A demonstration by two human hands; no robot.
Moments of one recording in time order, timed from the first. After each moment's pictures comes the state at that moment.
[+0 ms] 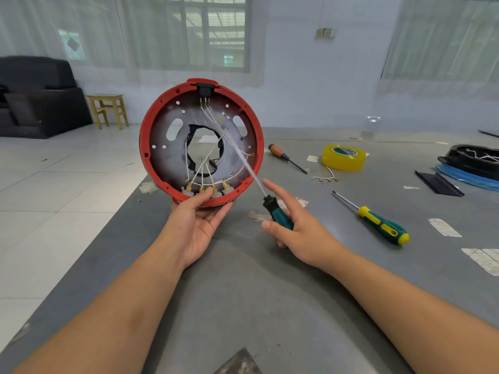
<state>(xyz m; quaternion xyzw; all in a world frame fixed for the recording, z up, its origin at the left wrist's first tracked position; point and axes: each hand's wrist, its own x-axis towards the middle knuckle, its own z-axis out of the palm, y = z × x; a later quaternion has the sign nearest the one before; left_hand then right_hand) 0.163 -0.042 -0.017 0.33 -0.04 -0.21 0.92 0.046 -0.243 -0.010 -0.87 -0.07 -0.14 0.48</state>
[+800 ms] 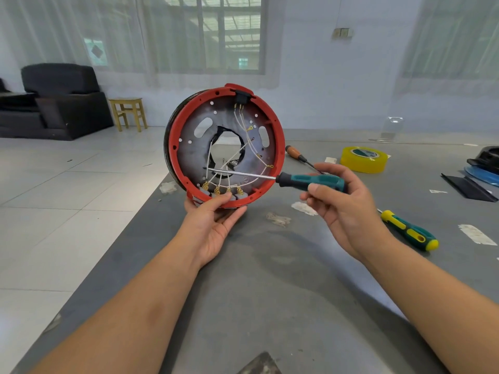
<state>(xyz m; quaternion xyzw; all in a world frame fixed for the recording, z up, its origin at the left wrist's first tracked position) 0.172 -0.039 -0.020 0.35 0.00 -0.15 0.93 0.047 -0.249 0.026 -0.55 0.00 -0.24 0.80</state>
